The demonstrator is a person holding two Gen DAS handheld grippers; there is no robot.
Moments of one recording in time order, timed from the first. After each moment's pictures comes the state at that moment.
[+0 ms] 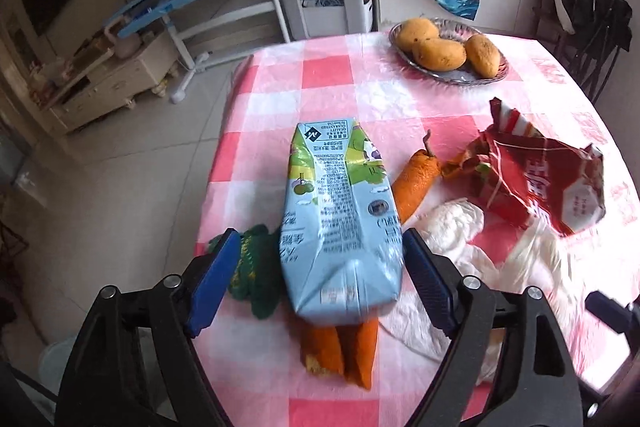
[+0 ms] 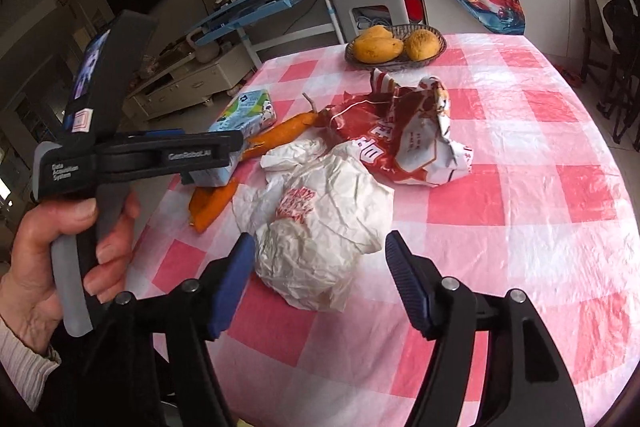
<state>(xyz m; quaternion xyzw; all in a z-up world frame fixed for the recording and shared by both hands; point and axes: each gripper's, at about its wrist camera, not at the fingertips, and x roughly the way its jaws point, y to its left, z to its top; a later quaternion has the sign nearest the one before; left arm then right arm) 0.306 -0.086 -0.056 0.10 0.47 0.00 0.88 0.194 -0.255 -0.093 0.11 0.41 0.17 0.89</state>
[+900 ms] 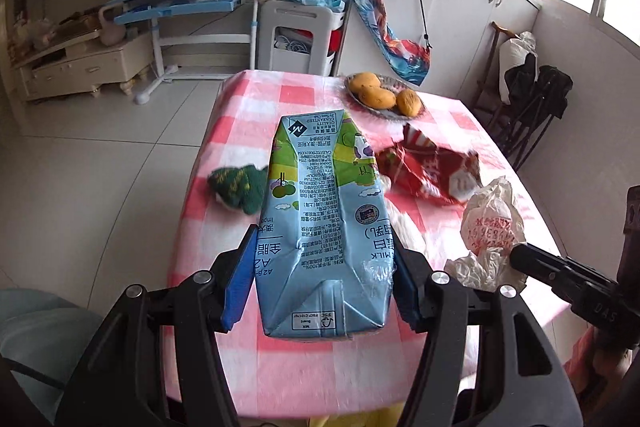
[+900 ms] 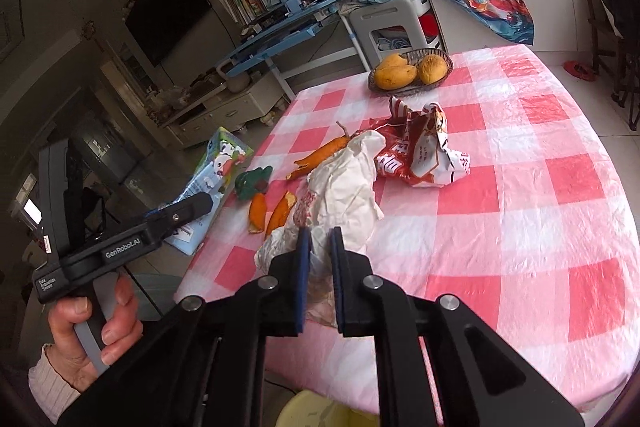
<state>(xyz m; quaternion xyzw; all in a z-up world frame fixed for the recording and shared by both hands) 0.170 -0.042 -0.026 -0.04 0.38 -0.10 0.92 0.140 -0.276 -0.059 0.16 0.36 0.21 0.89</state>
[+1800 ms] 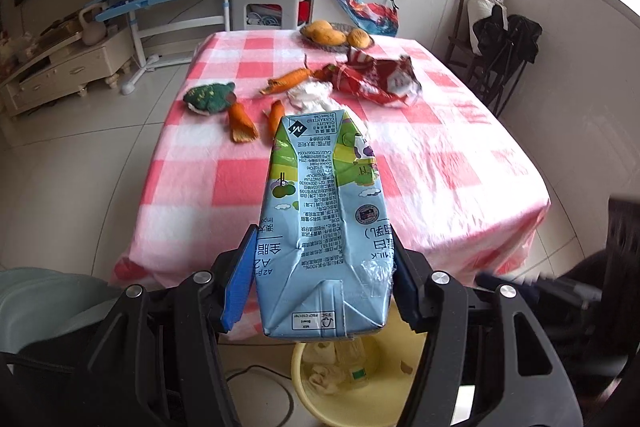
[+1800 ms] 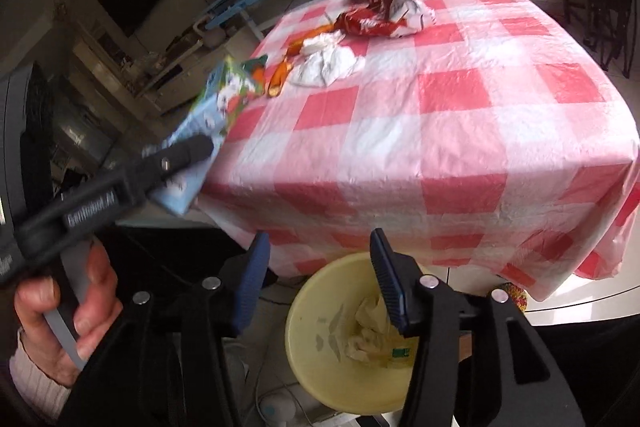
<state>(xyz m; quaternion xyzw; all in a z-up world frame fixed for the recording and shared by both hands) 0.058 -0.069 -0.050 0.01 0.42 -0.14 0.90 0.037 -0.259 -0.108 0.17 0.43 0.16 0.87</state>
